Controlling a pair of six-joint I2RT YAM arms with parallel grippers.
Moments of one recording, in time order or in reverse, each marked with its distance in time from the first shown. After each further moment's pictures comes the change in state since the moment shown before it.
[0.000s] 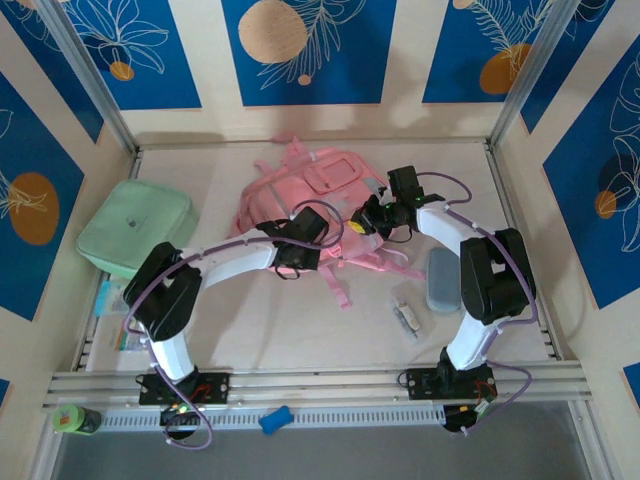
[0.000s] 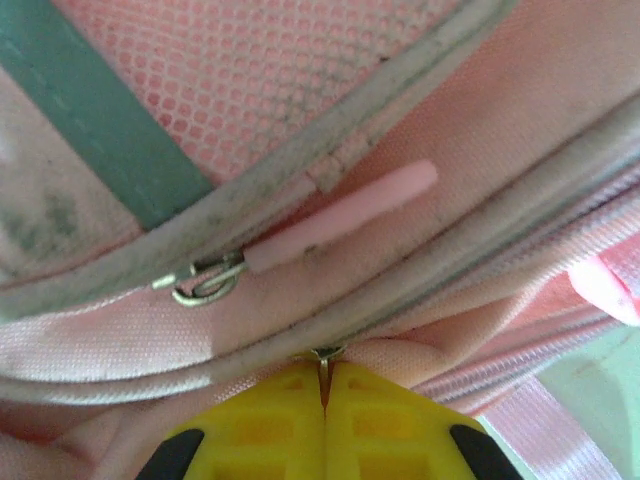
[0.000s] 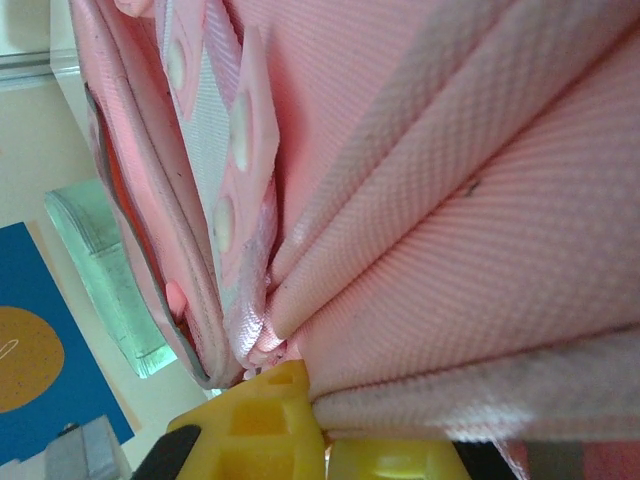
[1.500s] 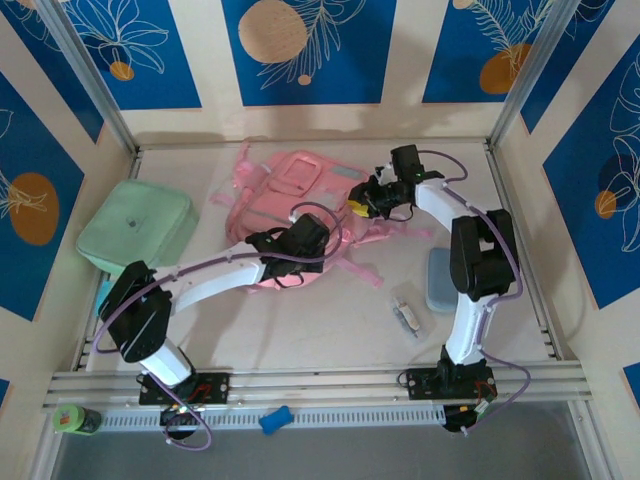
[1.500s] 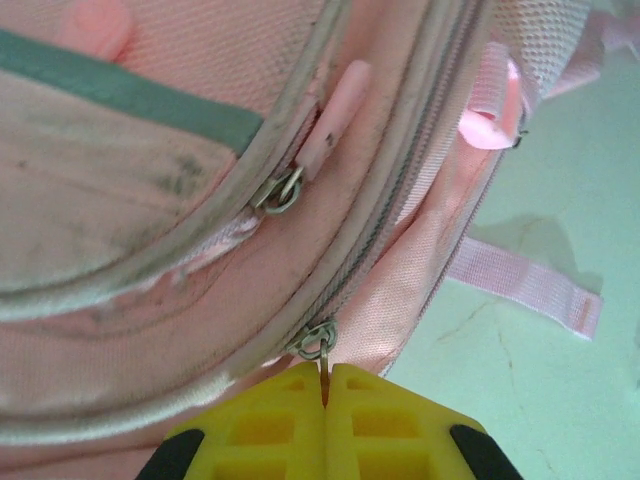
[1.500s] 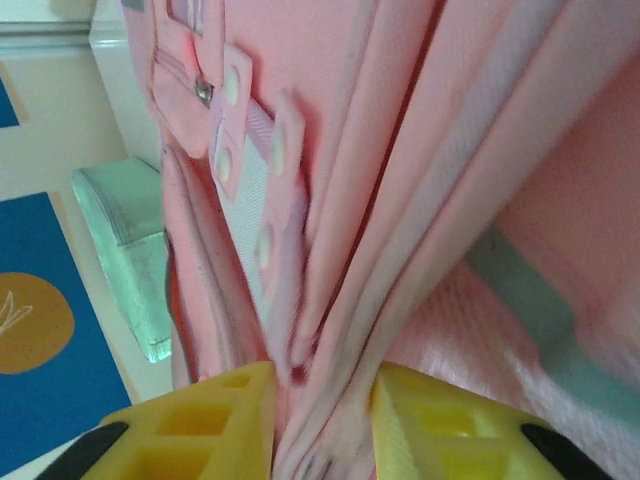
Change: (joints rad) left arm -0.101 -0.163 -0.059 0.058 -0.063 -0.106; right arm -0.072 0.166 0.248 -0.114 -0.117 -0.187
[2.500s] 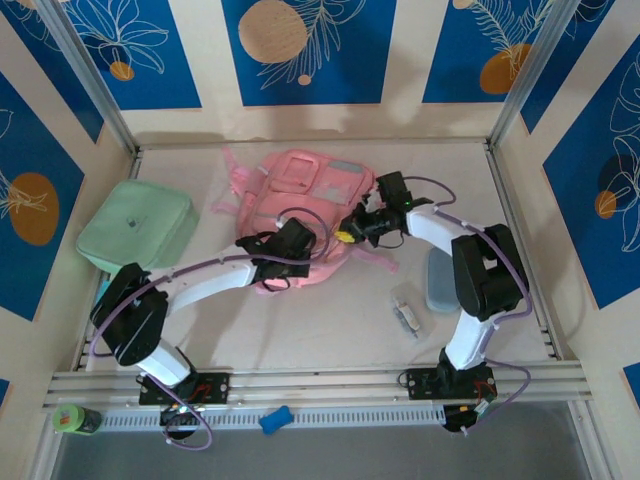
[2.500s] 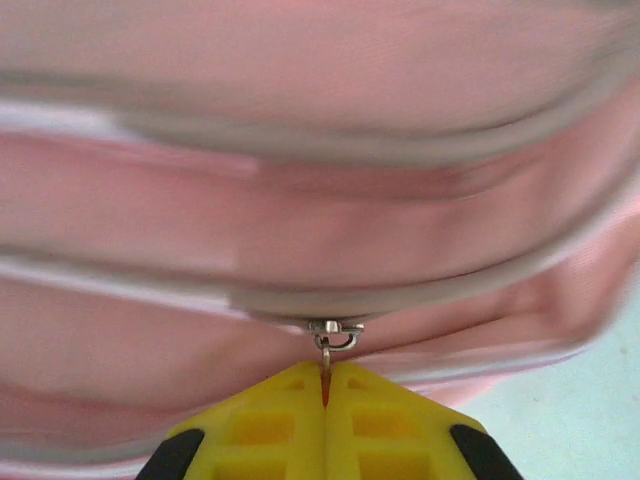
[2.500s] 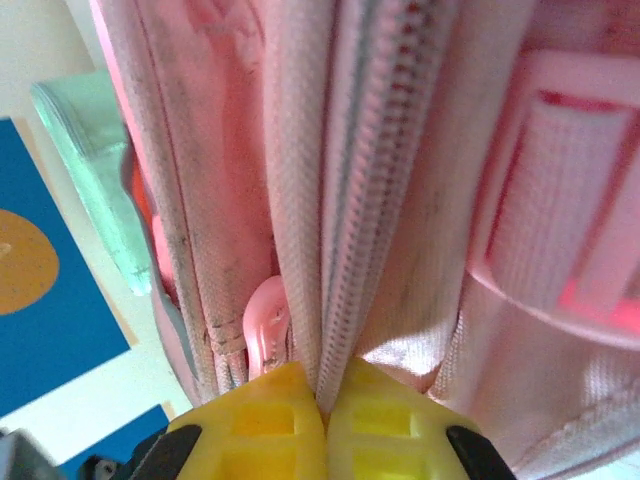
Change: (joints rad) left arm 0.075 -0.060 -0.127 0.006 0.006 0.043; right arm 0.095 -0.126 -0.243 0.111 -0.023 0.111
